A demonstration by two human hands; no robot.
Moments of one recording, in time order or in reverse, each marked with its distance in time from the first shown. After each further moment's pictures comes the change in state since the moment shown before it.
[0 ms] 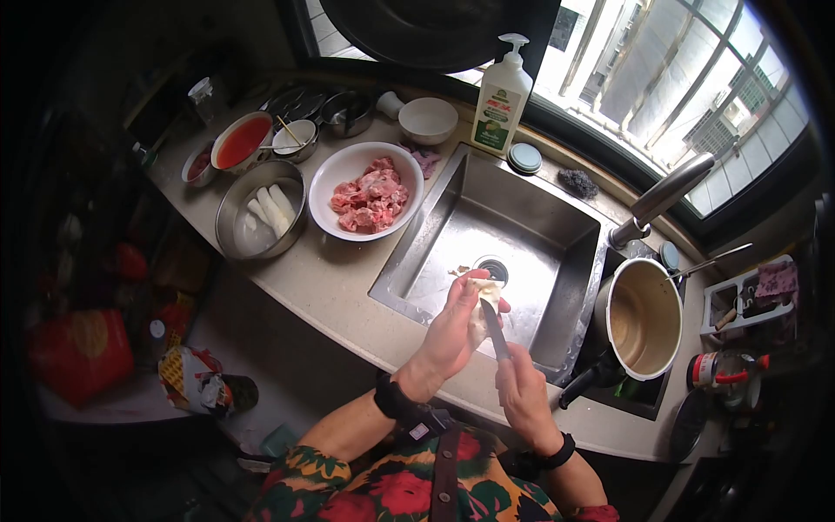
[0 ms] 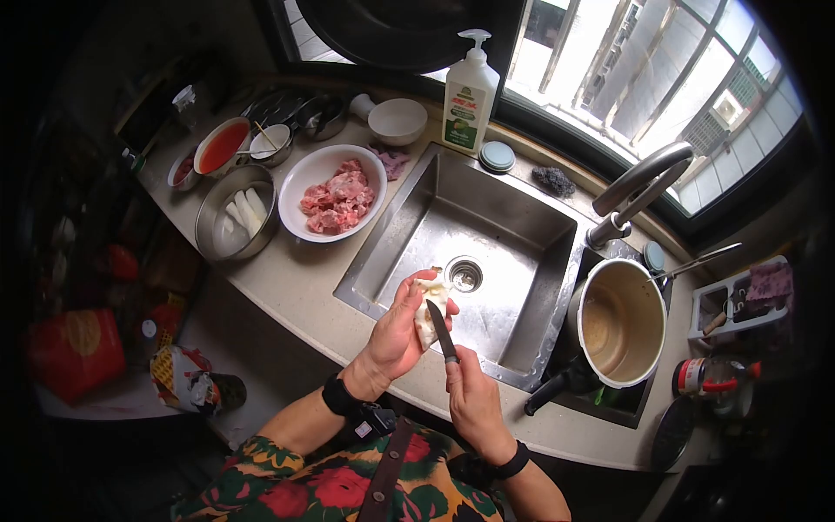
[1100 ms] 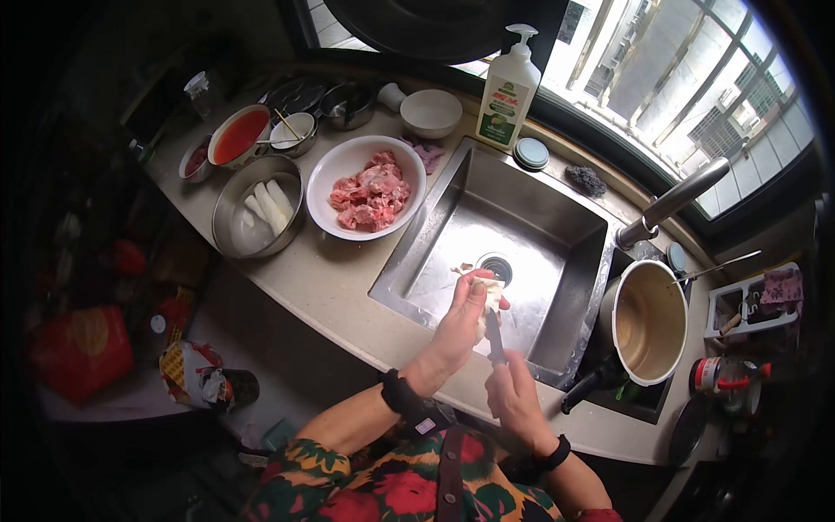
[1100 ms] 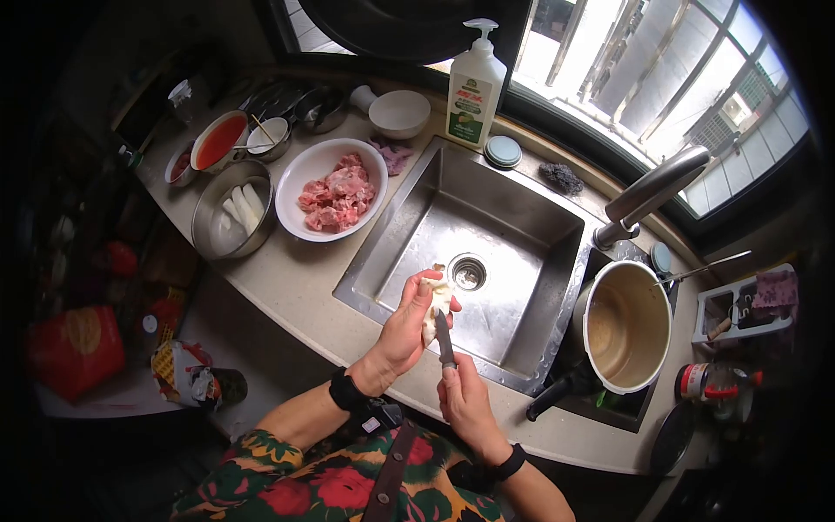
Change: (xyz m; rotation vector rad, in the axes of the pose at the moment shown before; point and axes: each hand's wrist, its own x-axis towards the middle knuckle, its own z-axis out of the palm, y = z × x) left_hand 0.016 -0.010 -0.015 0.241 0.051 -0.040; right_hand 0.006 0.022 0.014 0.303 -0.178 0.189
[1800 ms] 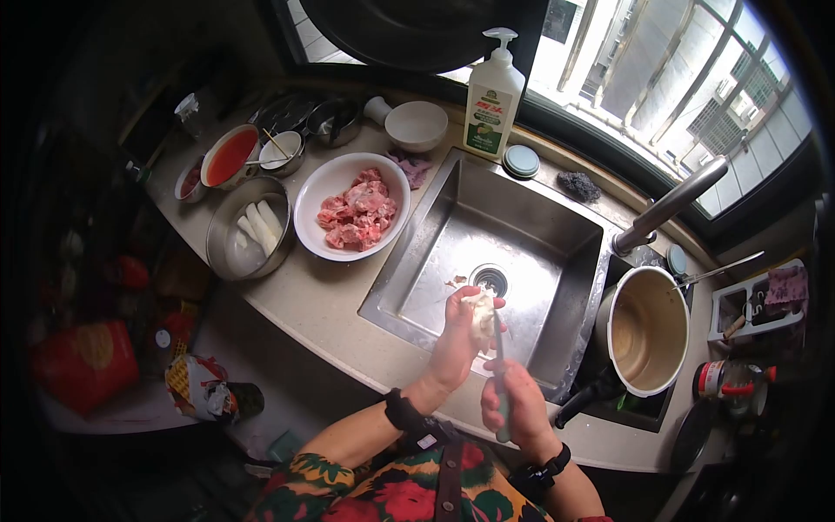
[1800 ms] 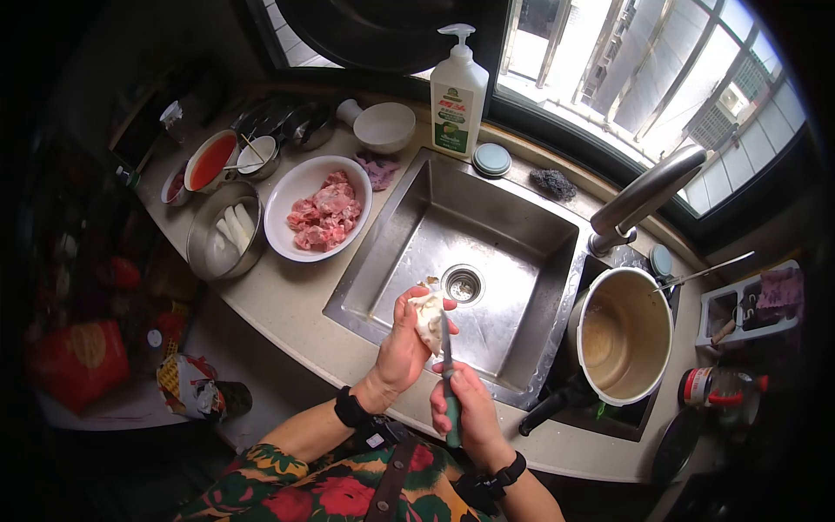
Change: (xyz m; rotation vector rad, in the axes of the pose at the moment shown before) left_hand 0.008 -0.018 0.011 -0.186 0.034 0.098; right_hand 0.010 -0.006 -0.024 0.992 -0.256 0.196
